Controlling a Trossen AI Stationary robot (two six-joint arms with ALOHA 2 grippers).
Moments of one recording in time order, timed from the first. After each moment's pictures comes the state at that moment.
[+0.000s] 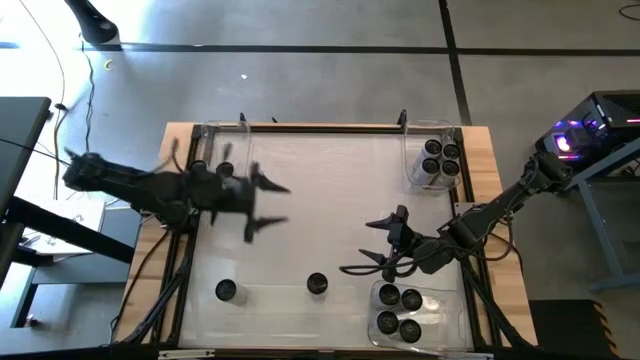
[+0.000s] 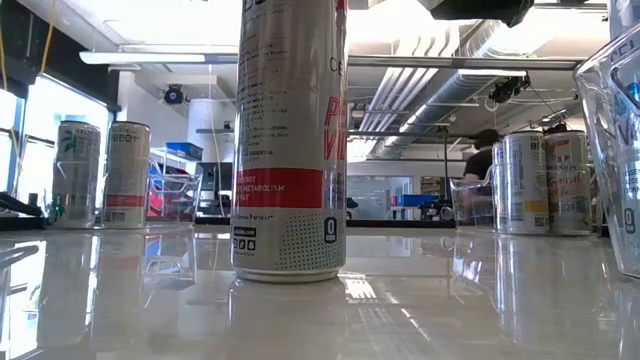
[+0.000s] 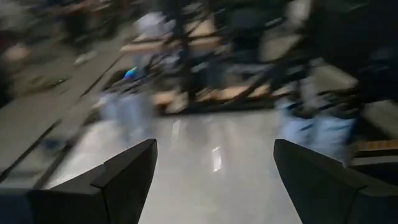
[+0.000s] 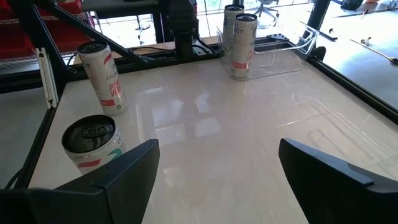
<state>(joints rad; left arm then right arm) -0.22 1.02 0.86 -0.04 -0.22 0.05 0.60 1.26 0.89 -0.15 0.78 0.43</state>
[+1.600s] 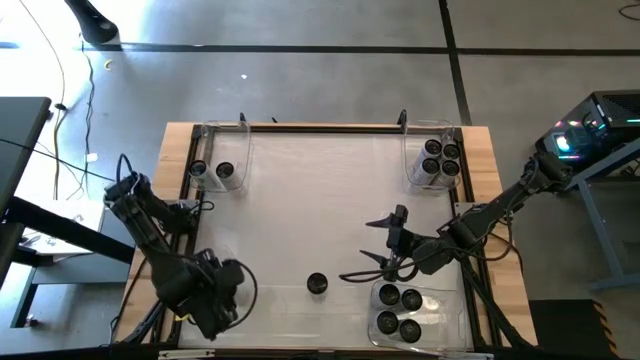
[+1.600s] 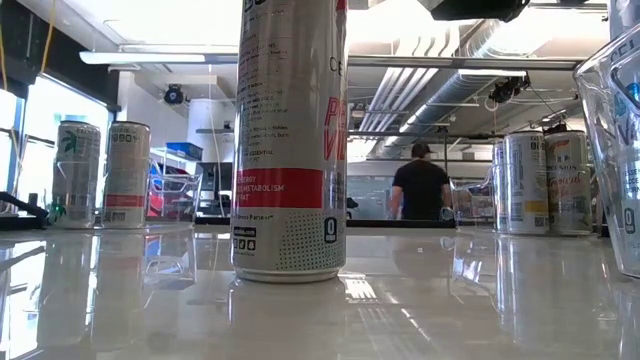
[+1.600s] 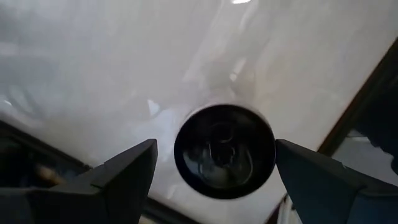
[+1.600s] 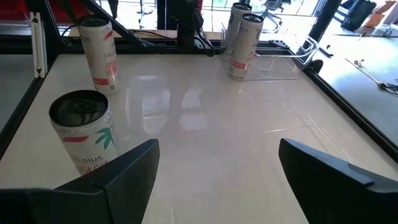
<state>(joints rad) -0.88 1.65 1.50 -1.44 -0.17 -1.36 0.60 1.26 0.89 -0.17 0.77 0.29</state>
